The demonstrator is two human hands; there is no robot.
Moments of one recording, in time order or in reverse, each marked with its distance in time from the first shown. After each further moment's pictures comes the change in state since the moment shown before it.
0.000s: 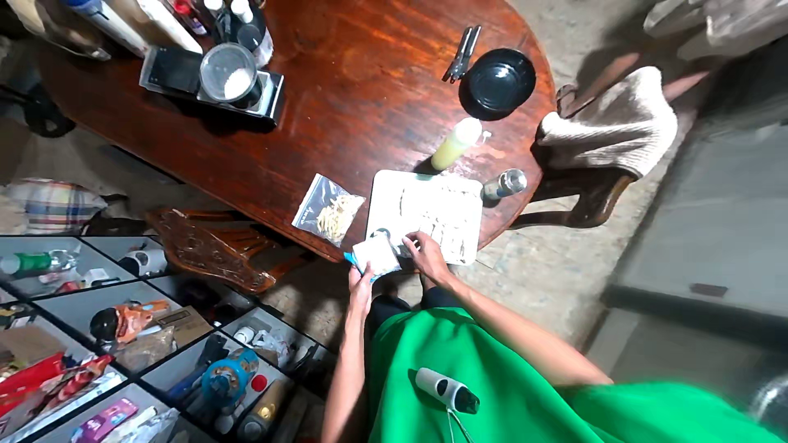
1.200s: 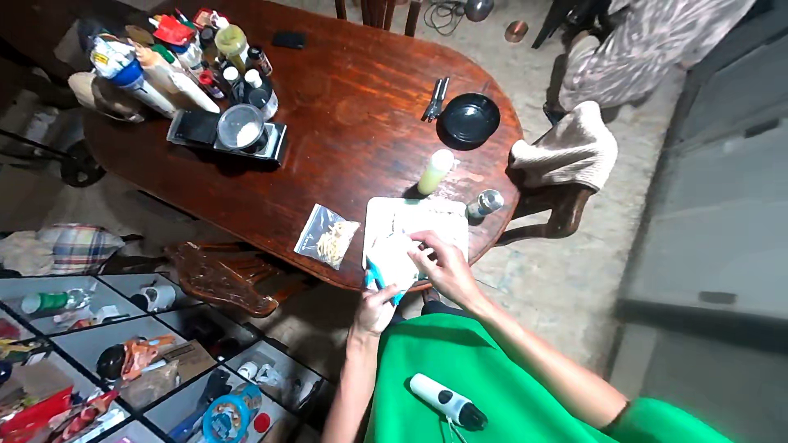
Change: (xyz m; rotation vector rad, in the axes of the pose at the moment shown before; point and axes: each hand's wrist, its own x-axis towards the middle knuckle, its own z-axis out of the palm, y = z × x) left_hand -0.077 0.110 0.088 -0.419 -0.363 0.011; right_hand -0.083 -0.127 -0.110 0.119 0.154 -0.338
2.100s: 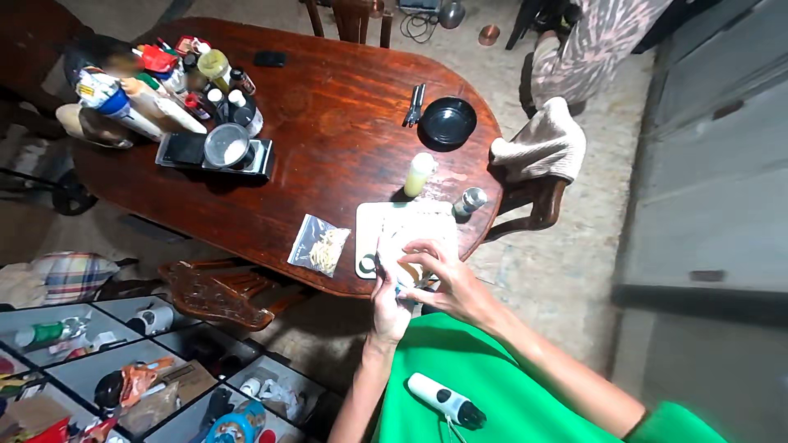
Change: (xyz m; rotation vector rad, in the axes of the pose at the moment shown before) left_hand -0.008 -0.016 0.062 -0.068 0.014 -0.054; right_hand -0.035 -0.021 -0.035 -0.126 -0.050 -0.352
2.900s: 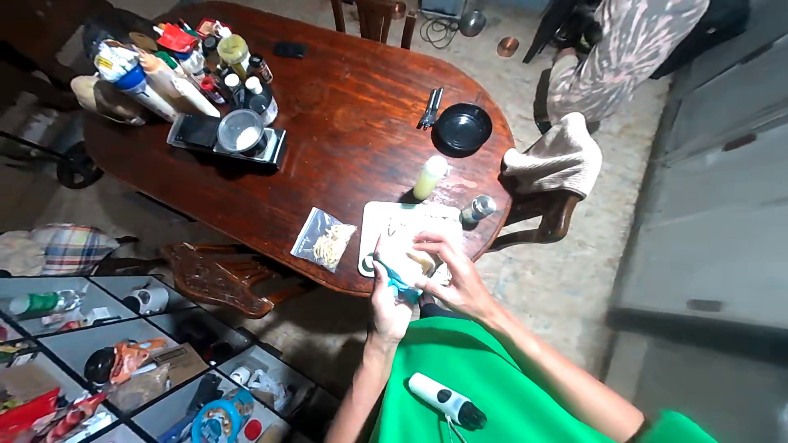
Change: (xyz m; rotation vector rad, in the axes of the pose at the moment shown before) left_hand 0.000 0.007 -0.004 -0.101 0.005 0.066; right_hand 0.006 0.021 0.010 0.169 0.030 -0.031
